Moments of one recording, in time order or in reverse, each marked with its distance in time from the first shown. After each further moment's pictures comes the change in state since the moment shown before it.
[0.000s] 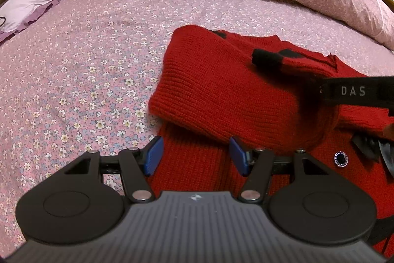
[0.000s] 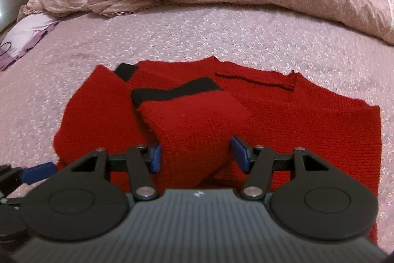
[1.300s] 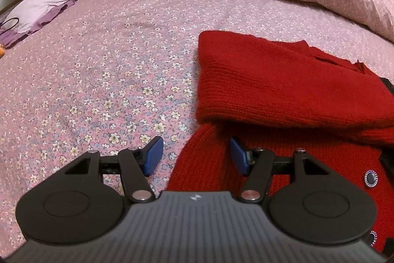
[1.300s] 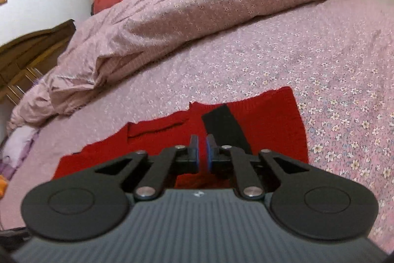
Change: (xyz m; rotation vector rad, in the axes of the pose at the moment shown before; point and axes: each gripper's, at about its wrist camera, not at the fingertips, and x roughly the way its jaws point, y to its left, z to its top) left arm 0.023 0.009 0.007 -0.014 -0.016 0.097; right arm -0.027 -0.163 -0.029 0.439 -0.254 0.036
